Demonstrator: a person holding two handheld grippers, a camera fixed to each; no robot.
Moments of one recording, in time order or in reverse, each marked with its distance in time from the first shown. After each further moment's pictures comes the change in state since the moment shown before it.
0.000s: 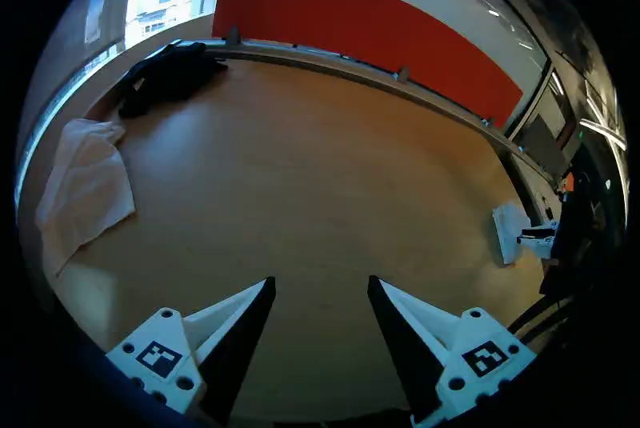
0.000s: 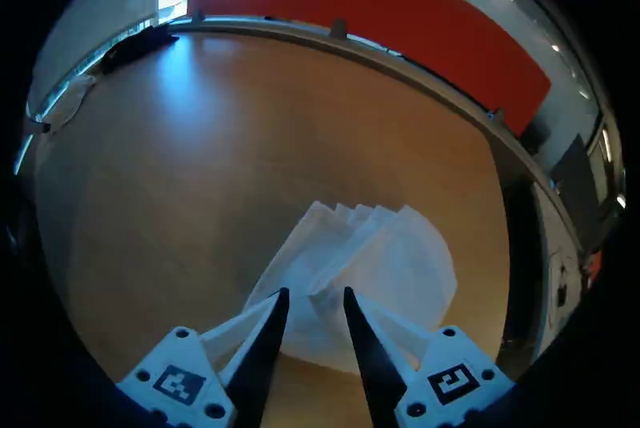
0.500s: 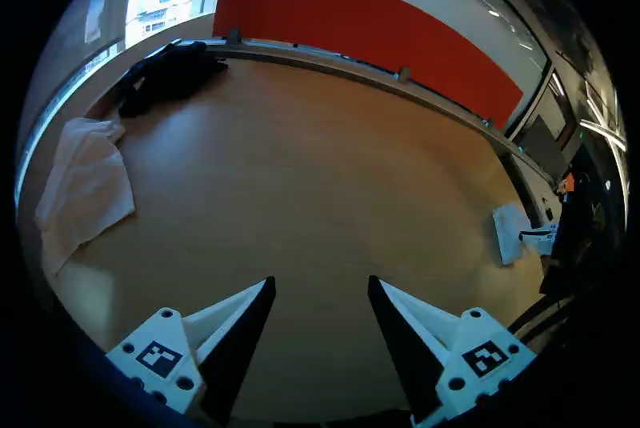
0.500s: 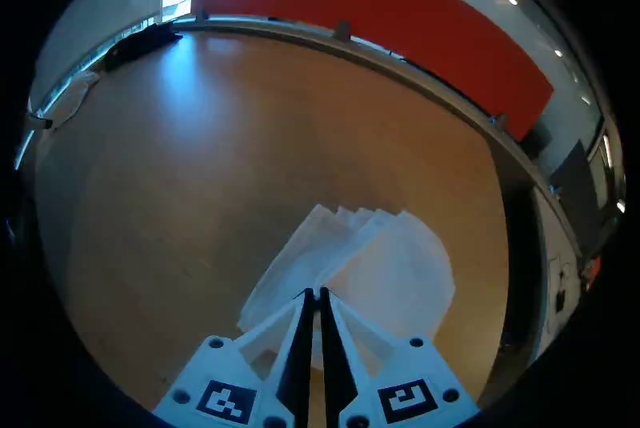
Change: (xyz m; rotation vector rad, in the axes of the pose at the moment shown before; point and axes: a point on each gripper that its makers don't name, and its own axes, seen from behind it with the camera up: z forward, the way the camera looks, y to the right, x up) left arm -0.001 -0.001 0.000 0.000 -0.001 -0.004; right arm 0.004 -0.003 -0.001 0.007 0.013 -0.016
